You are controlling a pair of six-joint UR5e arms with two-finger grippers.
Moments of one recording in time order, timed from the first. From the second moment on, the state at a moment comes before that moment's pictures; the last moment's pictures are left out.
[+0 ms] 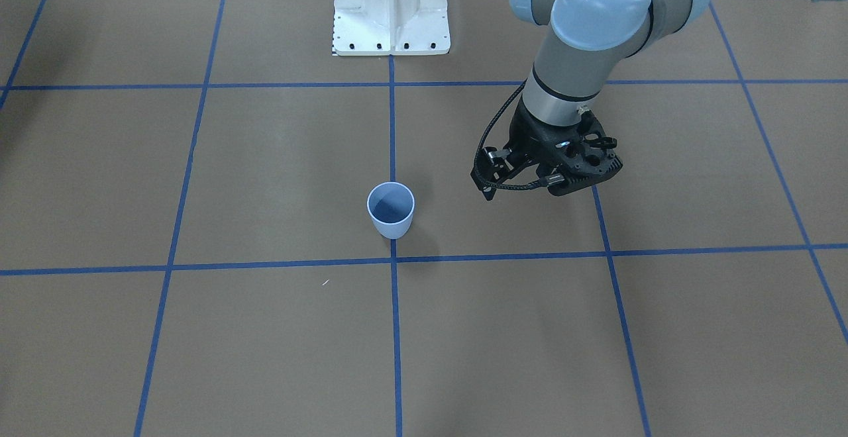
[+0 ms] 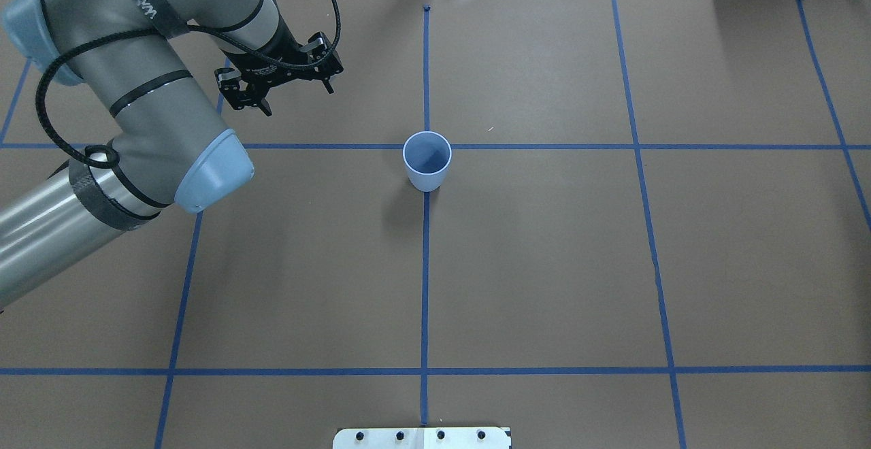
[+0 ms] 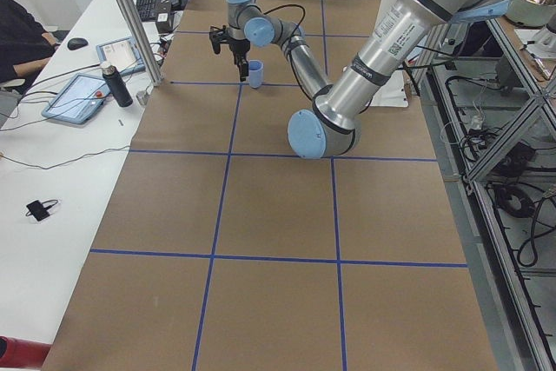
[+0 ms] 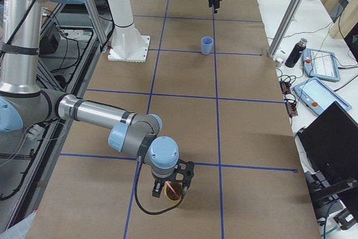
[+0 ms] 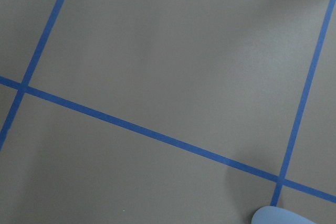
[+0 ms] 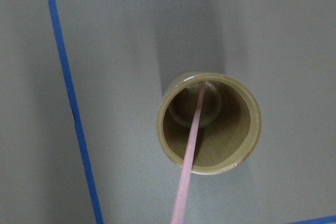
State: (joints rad) left arm -0.84 -2.30 -1.71 -1.45 -2.06 -1.34; right arm 1.76 -1.79 1.65 -1.74 2.32 -0.16
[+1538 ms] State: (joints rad) left arm -0.84 -2.28 -1.74 -1.45 -2.06 -1.34; right arm 1.76 -1.80 1.64 -1.75 2.34 -0.16
